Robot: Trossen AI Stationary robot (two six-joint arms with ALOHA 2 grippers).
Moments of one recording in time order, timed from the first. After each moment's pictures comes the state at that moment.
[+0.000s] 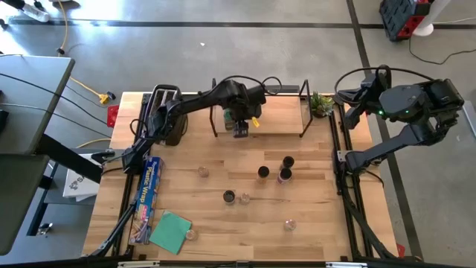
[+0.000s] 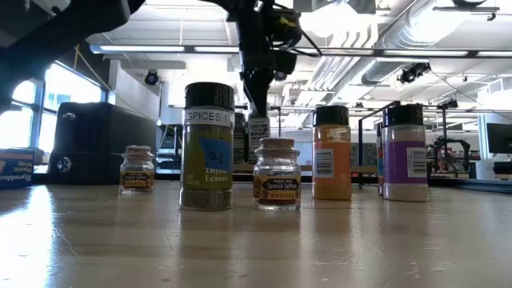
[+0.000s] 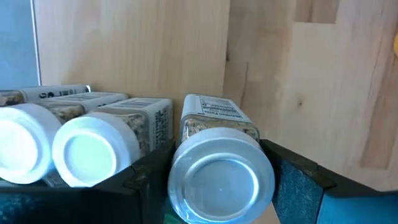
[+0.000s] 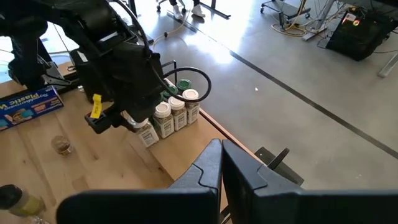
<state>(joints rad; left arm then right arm) 0.32 2.28 2.34 -1.41 -0.09 0.29 0.19 1.11 1.95 -1.57 0.78 0.50</state>
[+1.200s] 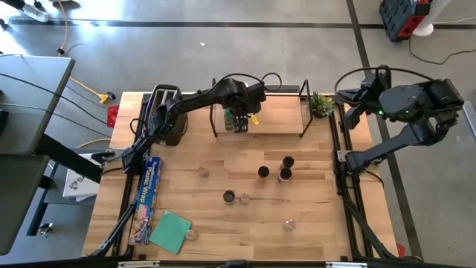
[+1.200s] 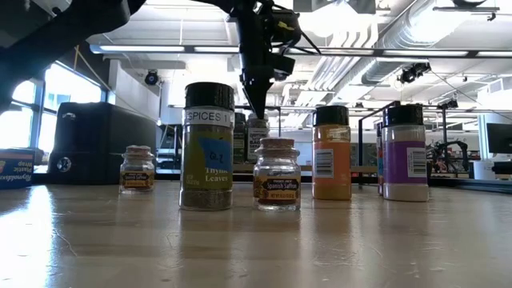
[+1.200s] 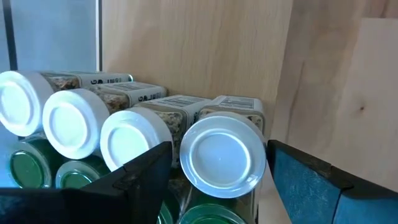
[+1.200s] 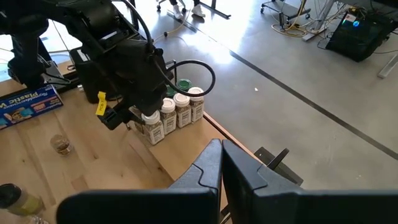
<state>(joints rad) 0.34 2.28 2.34 -1.38 -0.25 0.29 0.19 1.11 1.95 -1.57 0.78 0.49</state>
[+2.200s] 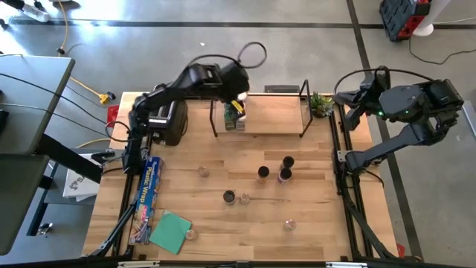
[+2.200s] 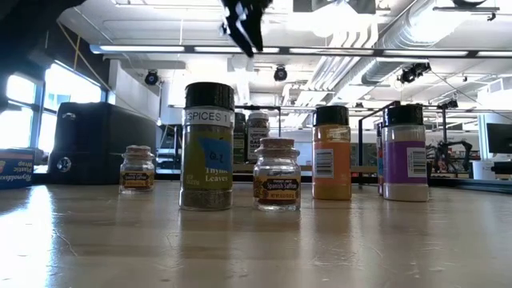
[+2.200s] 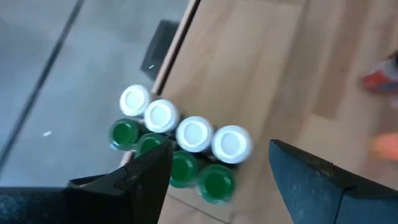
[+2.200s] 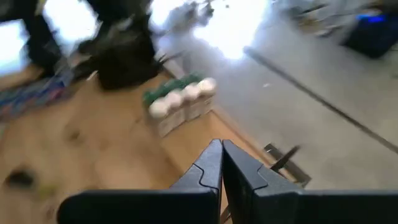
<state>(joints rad) 0.32 2.00 2.36 -1.33 -0.23 0.07 0.20 1.11 1.93 -1.57 0.73 0.48</state>
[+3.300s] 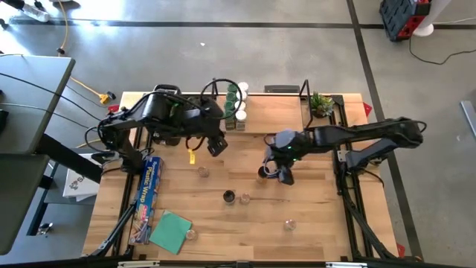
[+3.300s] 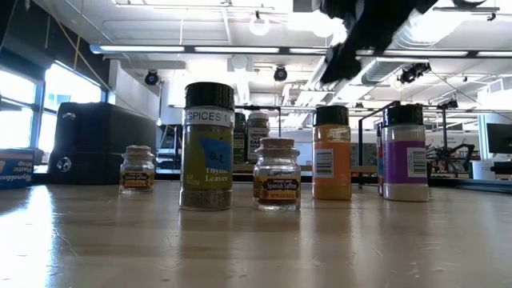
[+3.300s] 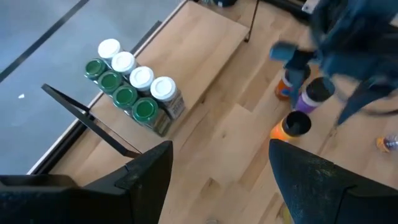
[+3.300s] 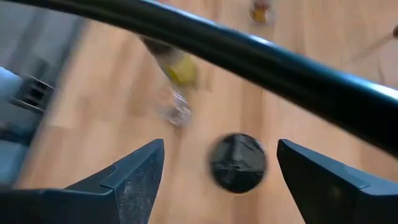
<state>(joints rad) -0.12 1.79 2.36 -1.57 -0.50 -0.57 0.03 1.38 0.99 -0.45 -0.23 0.03</state>
